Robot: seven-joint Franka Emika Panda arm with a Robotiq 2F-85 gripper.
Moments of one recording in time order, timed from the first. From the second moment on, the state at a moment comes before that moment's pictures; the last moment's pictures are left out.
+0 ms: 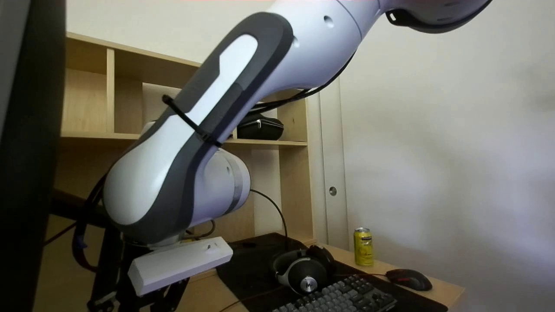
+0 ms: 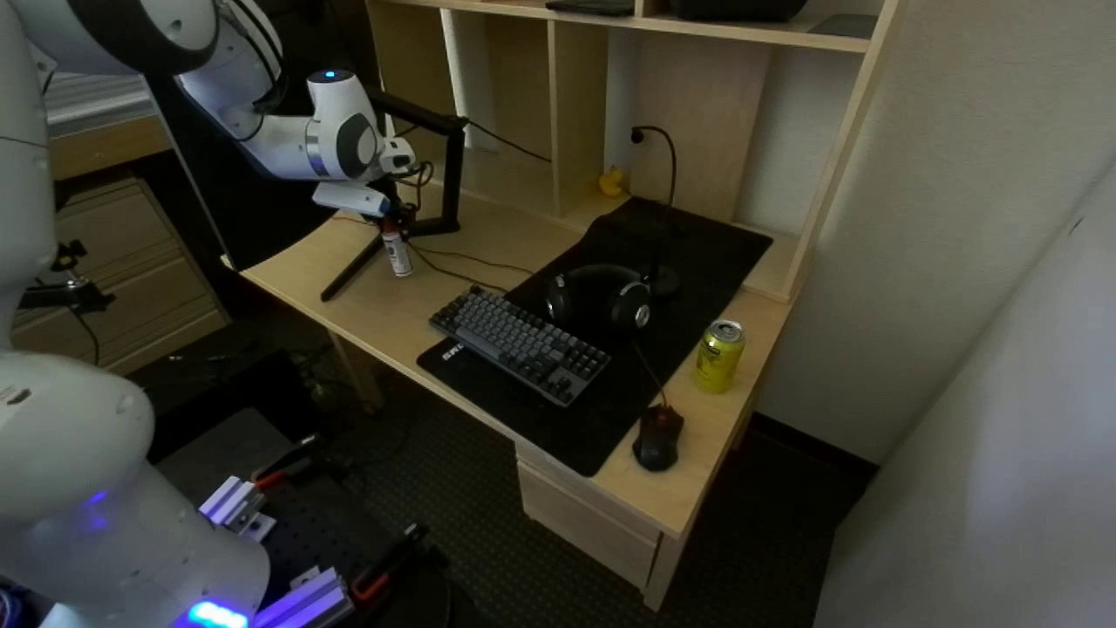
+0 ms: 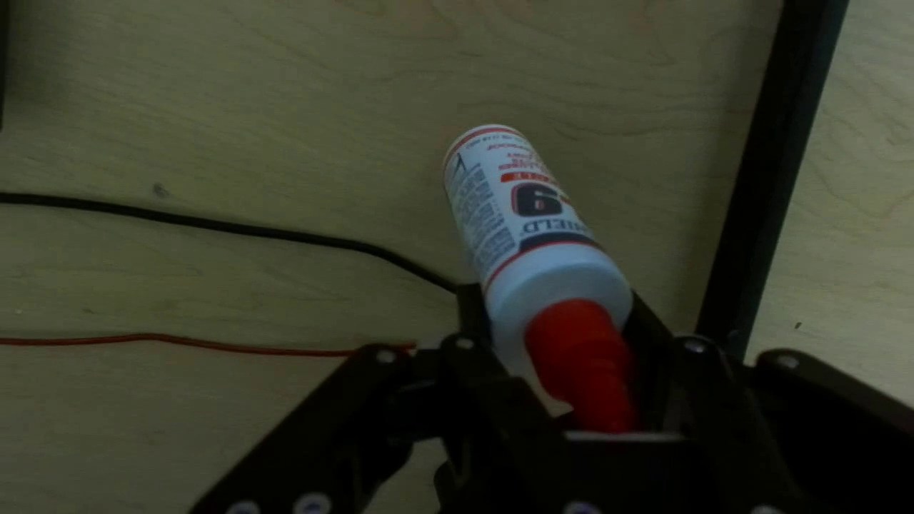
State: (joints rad) arm 0.45 0.57 0.11 -1.87 -0.09 2.67 0.25
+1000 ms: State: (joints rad) arm 0.45 0.57 0.13 -1.87 -0.05 2.72 0.31
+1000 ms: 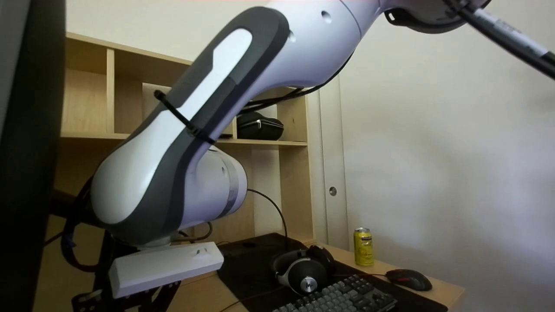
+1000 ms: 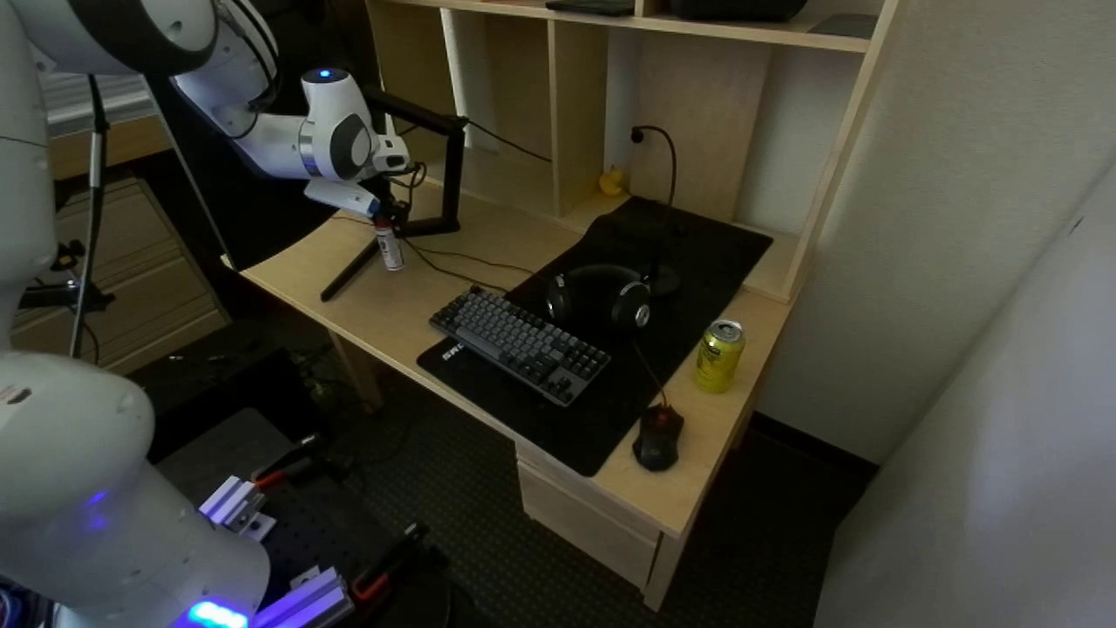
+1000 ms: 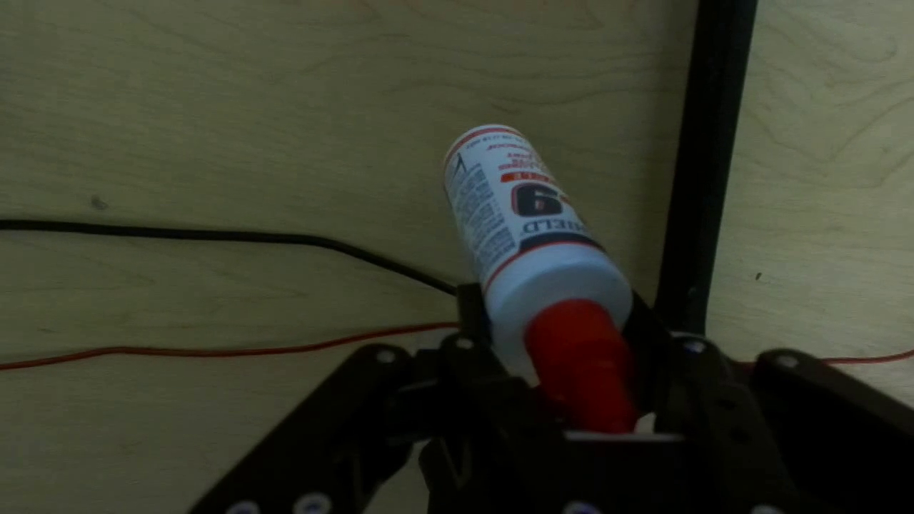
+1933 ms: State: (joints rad) arm 0.45 0.57 0.12 -1.87 -0.04 2.71 0.38
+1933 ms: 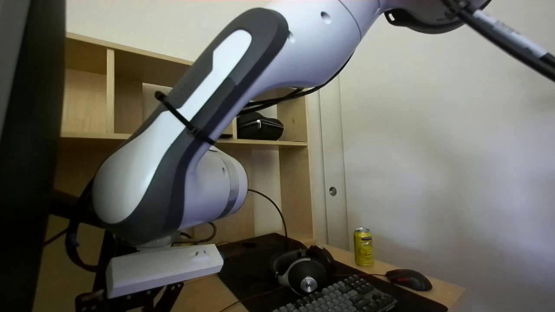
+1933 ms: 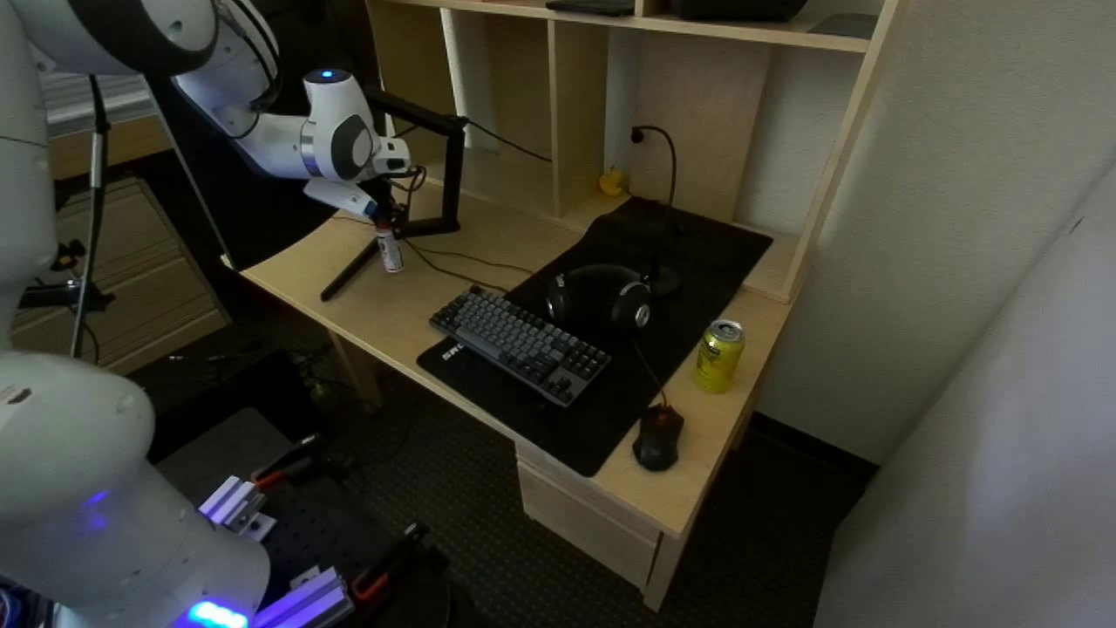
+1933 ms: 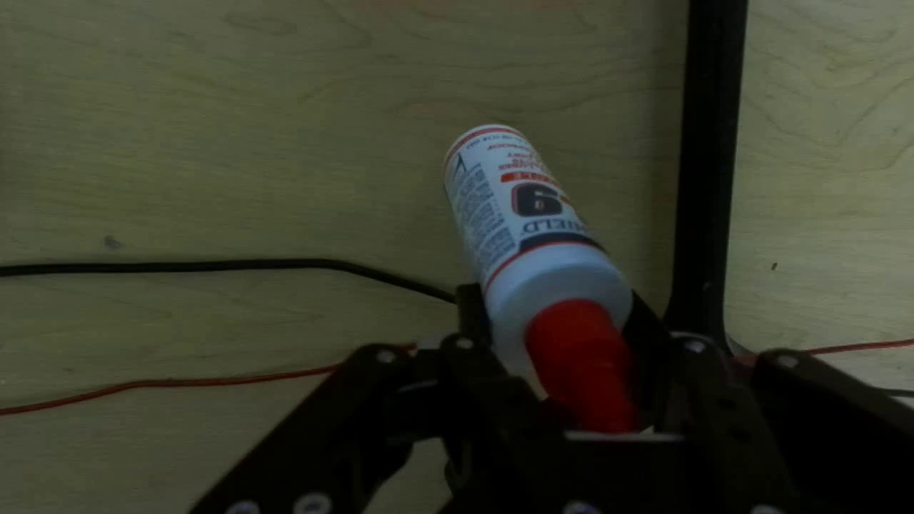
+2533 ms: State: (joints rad) arm 0.49 0.57 0.06 -1.87 -0.07 2.78 0.46
